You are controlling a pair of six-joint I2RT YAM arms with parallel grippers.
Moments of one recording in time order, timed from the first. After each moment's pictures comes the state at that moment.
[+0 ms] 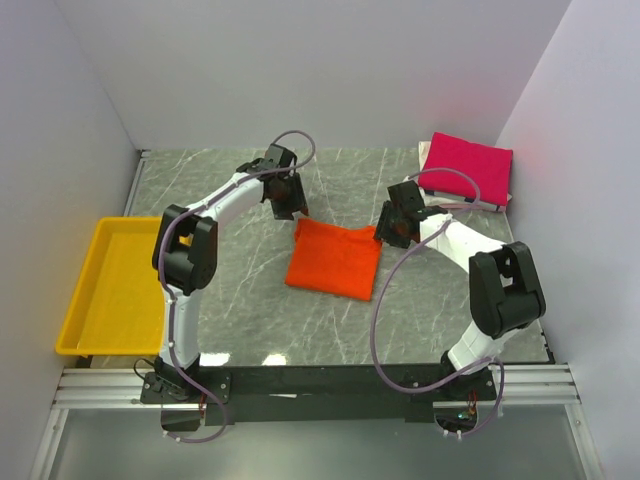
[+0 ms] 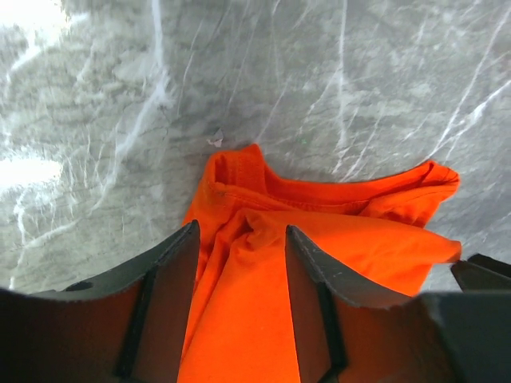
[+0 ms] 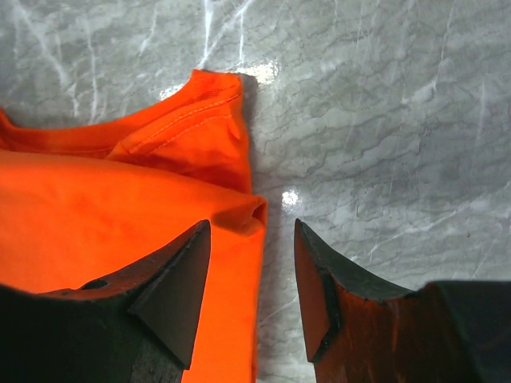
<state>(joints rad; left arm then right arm) -0.44 2.11 1.73 -0.62 0.11 -0.66 0.32 1.65 1.06 -0.38 0.08 0.59</state>
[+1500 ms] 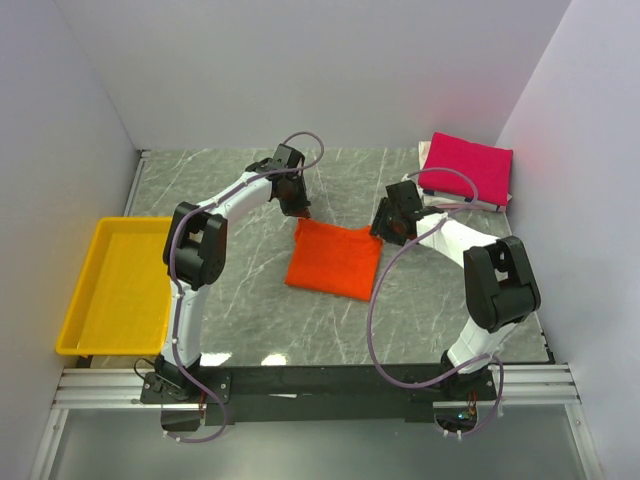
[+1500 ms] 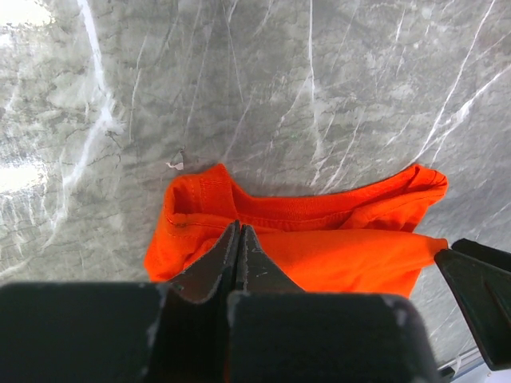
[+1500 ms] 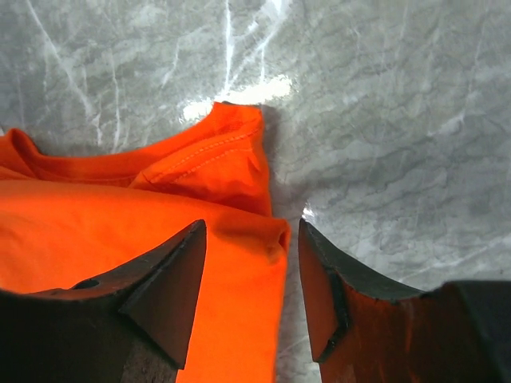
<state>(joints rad) -0.46 2.19 1.81 -0.61 0.16 -0.65 0.32 1.70 1.06 -0.29 0.08 0.62</state>
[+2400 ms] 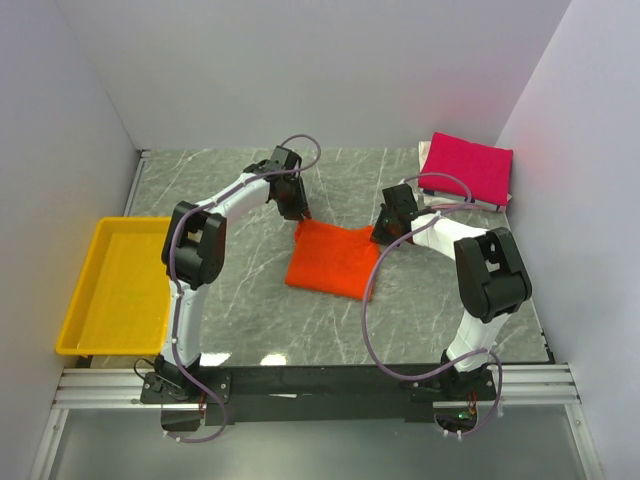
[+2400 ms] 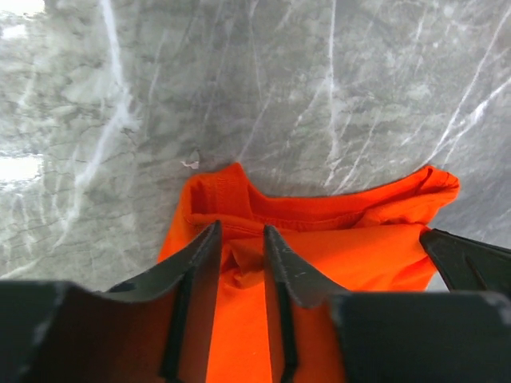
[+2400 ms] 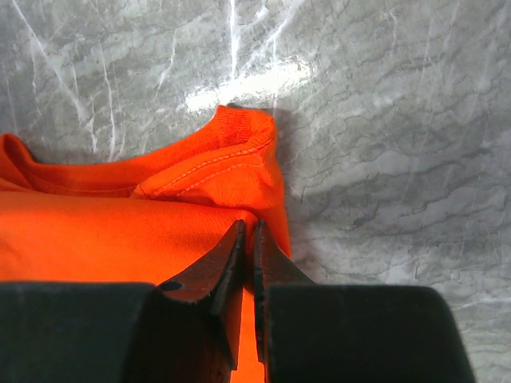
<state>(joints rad) -0.44 2.19 1.79 -0.60 0.16 -0.65 0.32 1.78 1.06 -0.22 0.02 0.67</state>
